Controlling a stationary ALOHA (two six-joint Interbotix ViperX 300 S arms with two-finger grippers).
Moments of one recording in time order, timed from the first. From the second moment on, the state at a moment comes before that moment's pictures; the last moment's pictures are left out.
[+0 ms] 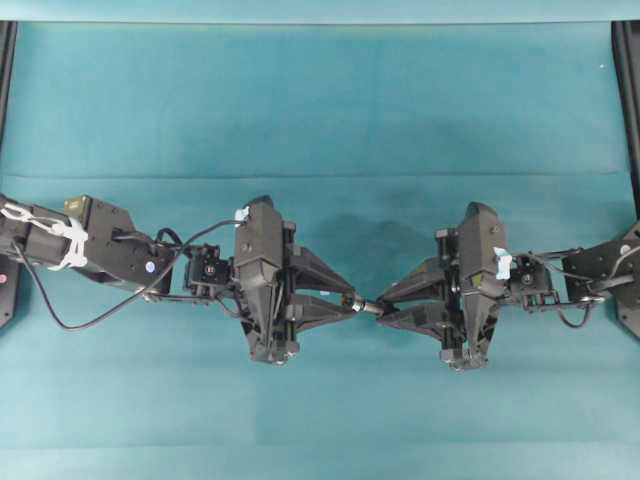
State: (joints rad) left arm -0.07 0.23 0.68 0.02 -0.60 -0.24; right arm 0.12 0.03 1.07 0.07 -0.68 0.23
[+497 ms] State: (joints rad) left arm -0.07 0.25 0.66 0.02 -0.59 -0.25; right arm 0.12 0.04 1.06 0.07 -0.68 0.23
